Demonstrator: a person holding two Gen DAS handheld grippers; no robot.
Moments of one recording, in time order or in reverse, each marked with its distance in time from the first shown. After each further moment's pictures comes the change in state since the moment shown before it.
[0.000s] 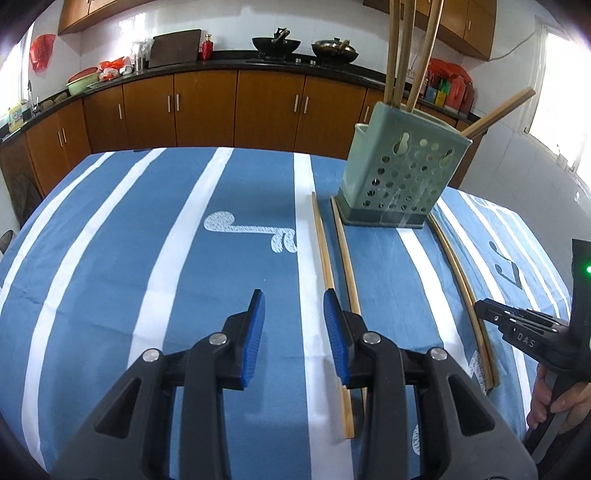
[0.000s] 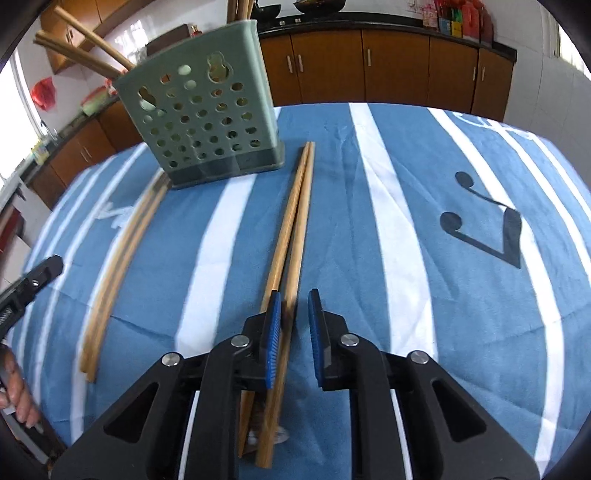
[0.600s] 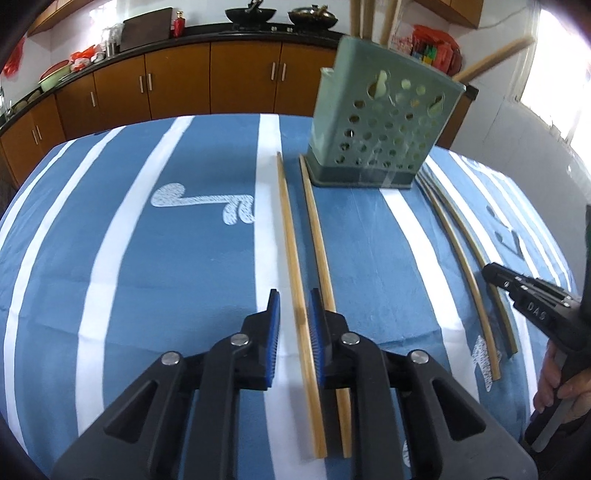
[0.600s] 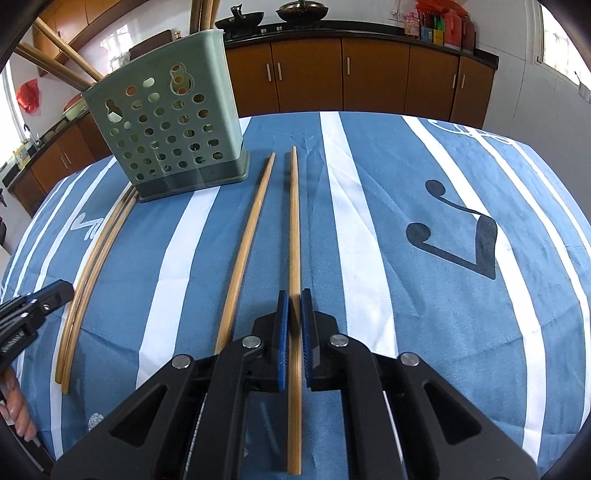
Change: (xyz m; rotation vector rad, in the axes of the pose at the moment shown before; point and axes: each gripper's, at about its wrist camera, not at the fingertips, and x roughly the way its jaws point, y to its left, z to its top) left arm 0.043 -0.028 -0.005 0.068 0.130 -0.038; right arm 0.001 -0.015 0.002 0.021 -0.037 -0.071
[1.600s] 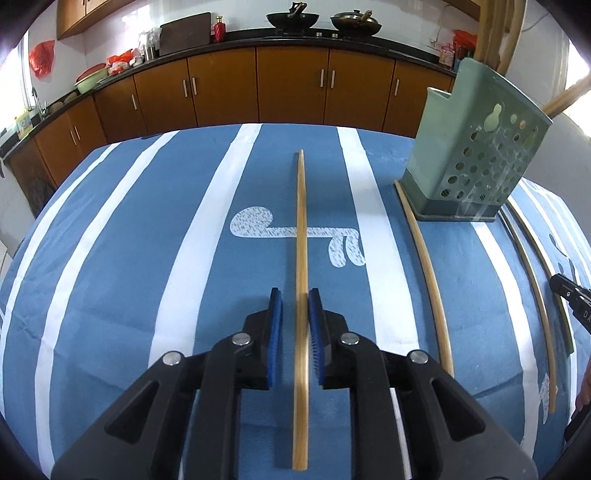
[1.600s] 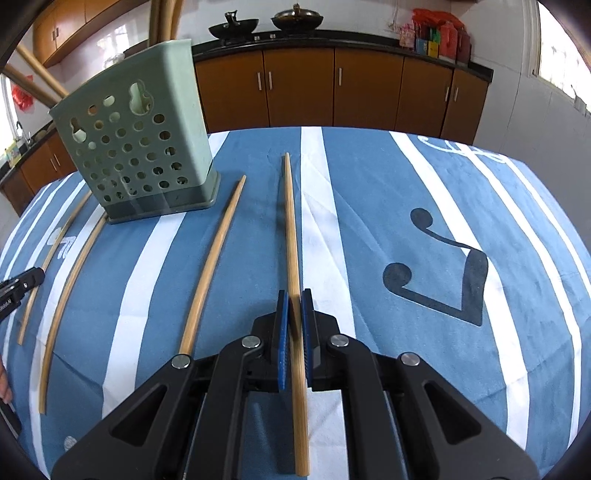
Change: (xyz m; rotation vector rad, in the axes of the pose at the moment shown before) left arm 0.018 0.056 0.026 -0.048 -0.036 0.176; right arm 0.017 -0.017 0.023 -0.027 -0.044 -0.060
